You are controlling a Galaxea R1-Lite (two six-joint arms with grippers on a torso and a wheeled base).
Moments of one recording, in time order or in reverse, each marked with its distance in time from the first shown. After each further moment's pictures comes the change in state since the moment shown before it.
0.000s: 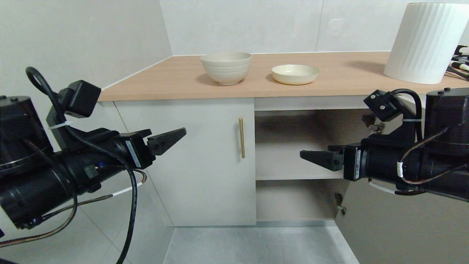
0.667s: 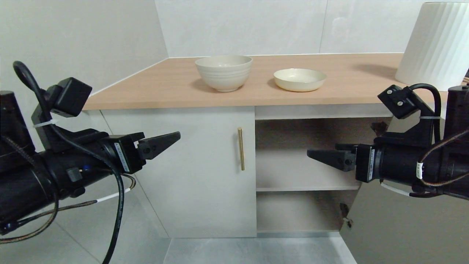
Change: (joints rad) left arm 0.000 -0.060 -0.042 0.163 -0.001 0.013; right arm 0.000 -0.058 0.007 0.038 -0.005 0.000
